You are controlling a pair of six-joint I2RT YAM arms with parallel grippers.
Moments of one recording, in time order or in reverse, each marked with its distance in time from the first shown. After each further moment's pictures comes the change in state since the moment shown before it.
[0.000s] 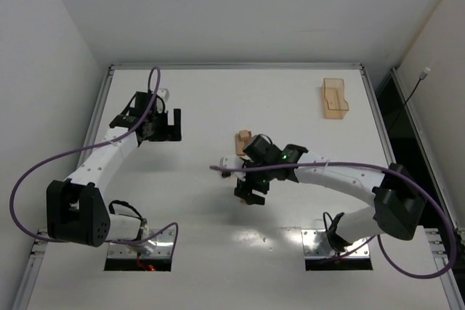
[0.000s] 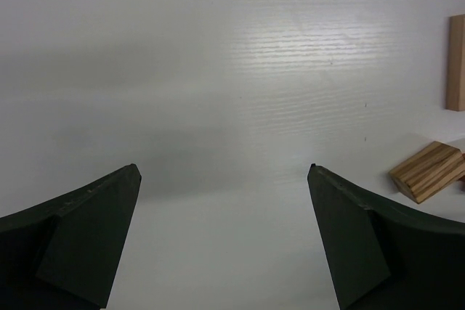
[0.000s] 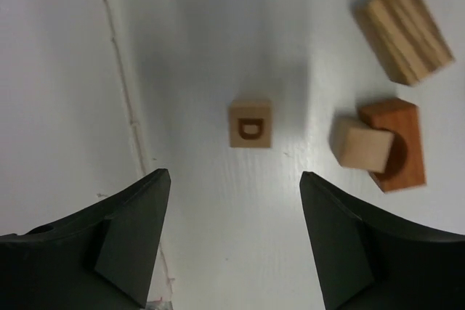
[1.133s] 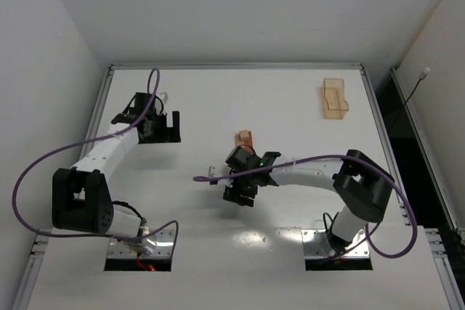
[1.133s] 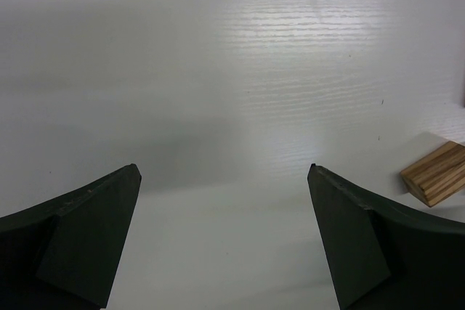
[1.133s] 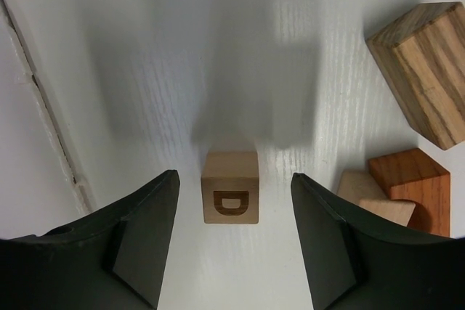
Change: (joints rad) left arm 0.046 0.082 -0.009 0.011 0.055 -0.001; right arm 0.125 0.238 -0.027 0.192 0.143 0.018
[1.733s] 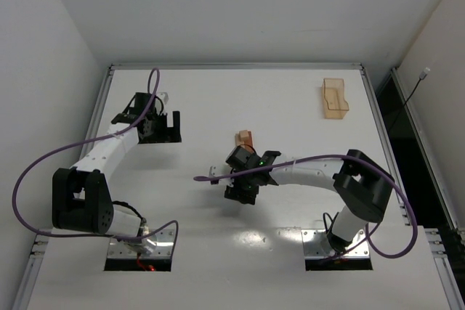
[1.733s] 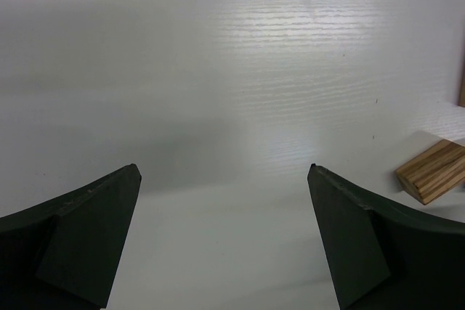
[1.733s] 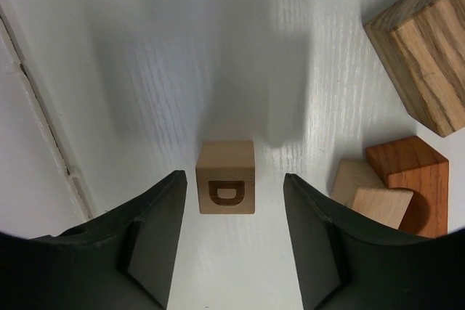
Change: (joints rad) left arm 0.000 0.003 0.000 0.002 0.016 -0.001; right arm -0.007 0.000 0.011 -0.034 0.021 -0.005
